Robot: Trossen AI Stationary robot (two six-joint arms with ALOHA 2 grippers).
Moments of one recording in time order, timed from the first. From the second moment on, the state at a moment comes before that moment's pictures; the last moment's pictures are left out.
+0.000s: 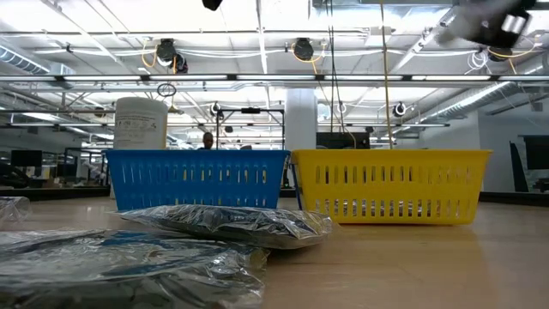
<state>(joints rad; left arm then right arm) -0.39 1.52 1.15 -0.03 -0.32 -0.24 0.57 1.11 0.90 -0.54 0.20 0.96</state>
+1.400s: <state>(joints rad) -0.26 1.69 1.15 0.39 -0.09 -0.27 0.41 1.09 0.90 -0.13 0.21 0.40</state>
